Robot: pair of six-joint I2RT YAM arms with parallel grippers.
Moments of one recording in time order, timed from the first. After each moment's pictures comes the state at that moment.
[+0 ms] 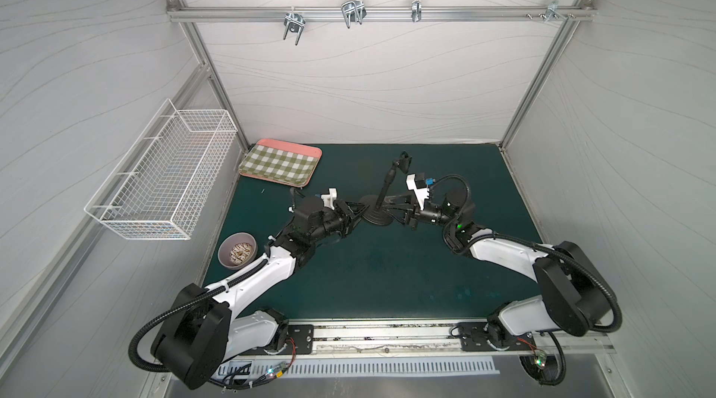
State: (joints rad) left arm -0.49 1.18 0.58 0.35 0.46 -1.52; right arm 0.59 1.45 0.66 0.82 -0.80 0.28
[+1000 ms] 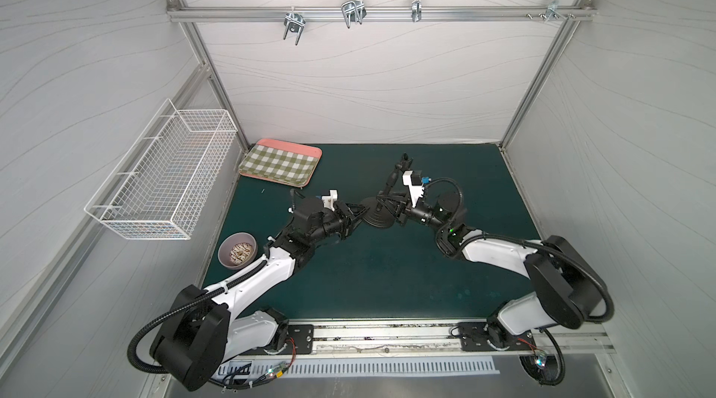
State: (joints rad) left arm -0.49 1.17 0.58 0.34 0.49 -1.53; right arm 0.74 1.45 0.66 0.87 -0.41 0.34
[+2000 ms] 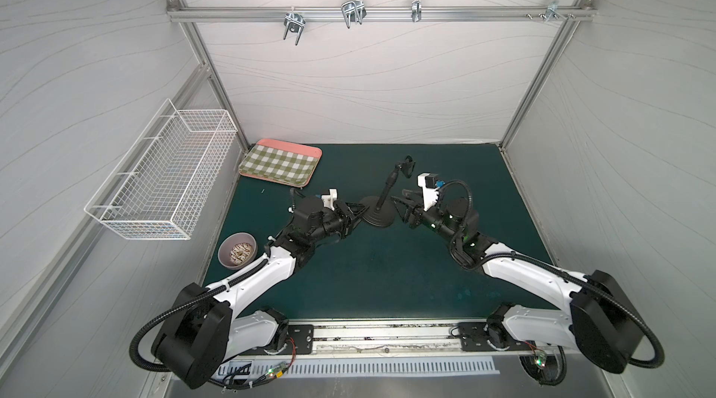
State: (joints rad) left arm -0.48 1.19 0.58 0.35 0.49 -1.51; right arm 0.69 1.22 0.60 0.57 -0.27 0.31
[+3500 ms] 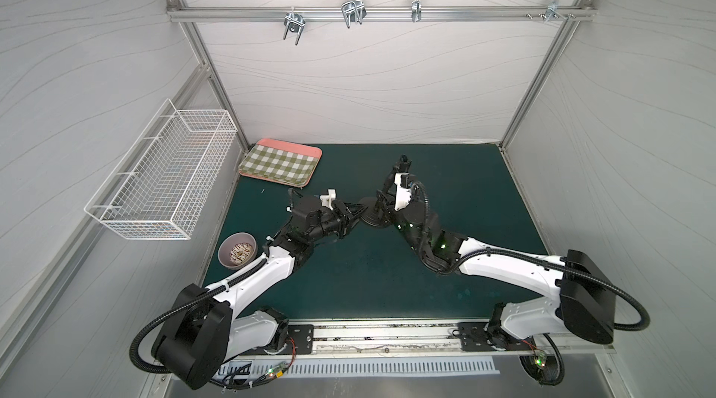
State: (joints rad) left arm -0.46 1.19 0.58 0.34 0.51 -1.52; right arm 1.07 1.39 0.88 0.32 0.52 0.47
